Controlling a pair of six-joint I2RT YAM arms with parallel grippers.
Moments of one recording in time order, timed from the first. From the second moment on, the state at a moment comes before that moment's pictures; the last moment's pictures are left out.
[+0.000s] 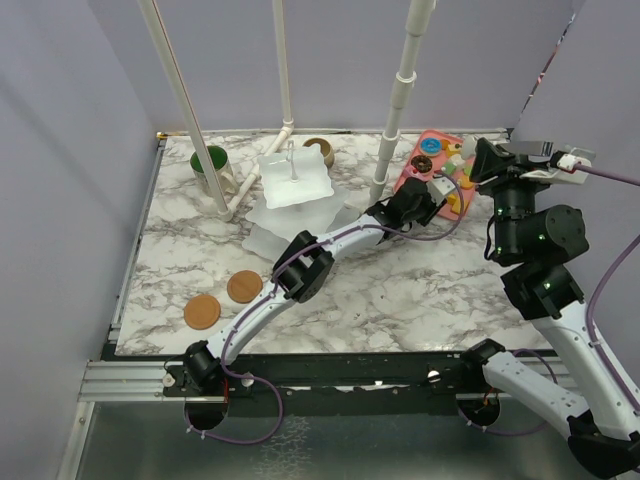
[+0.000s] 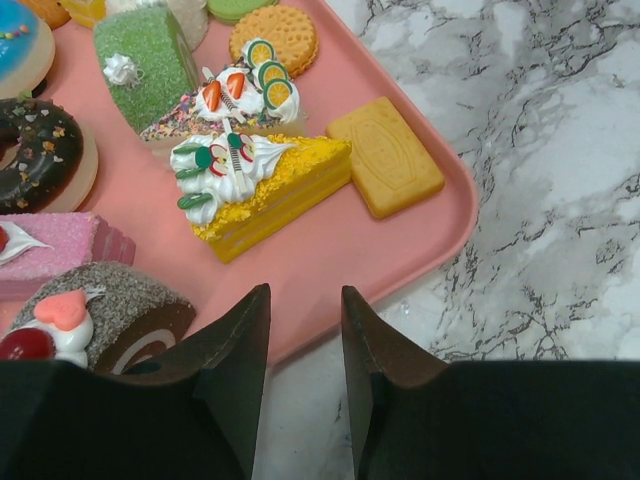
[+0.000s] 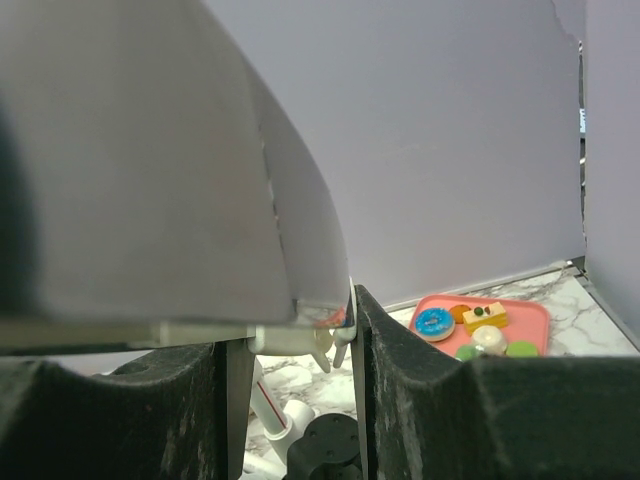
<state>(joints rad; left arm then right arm) -0.88 2.83 2.46 0.09 0.09 0.11 0.48 0.79 1.04 0.13 0.53 0.13</state>
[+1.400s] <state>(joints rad) -0.86 2.78 2.52 -0.28 0.37 0.38 0.48 0.76 1.04 0.11 0.53 0.13</state>
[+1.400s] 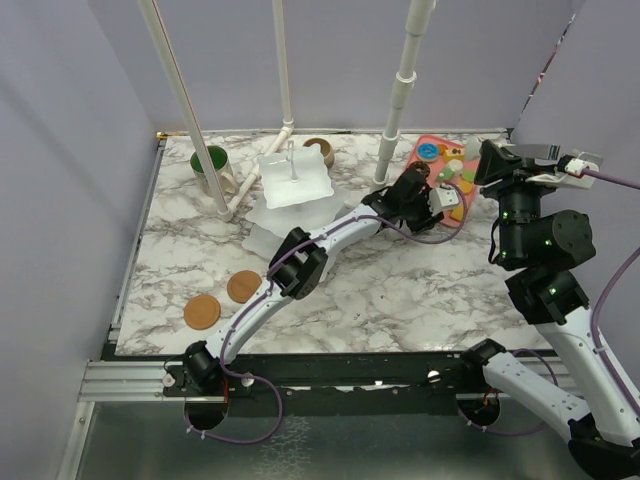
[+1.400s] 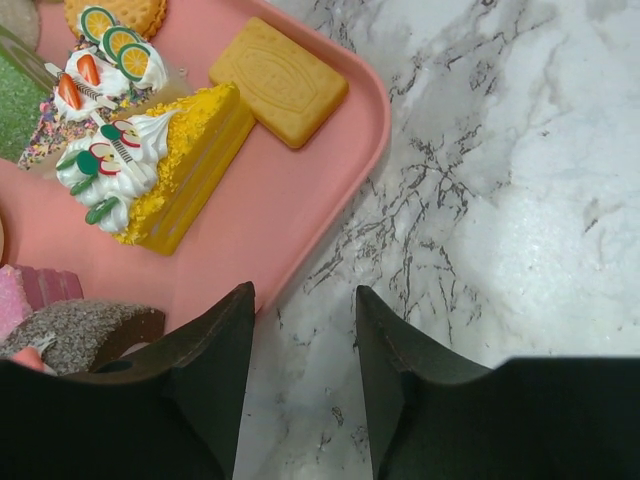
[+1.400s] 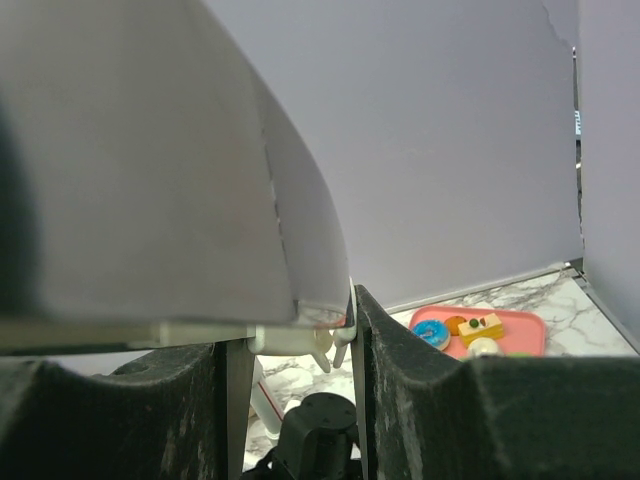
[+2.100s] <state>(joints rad) -0.90 2.52 2.15 -0.46 0.53 0.58 0.48 0.77 1.04 0.12 0.57 0.12</state>
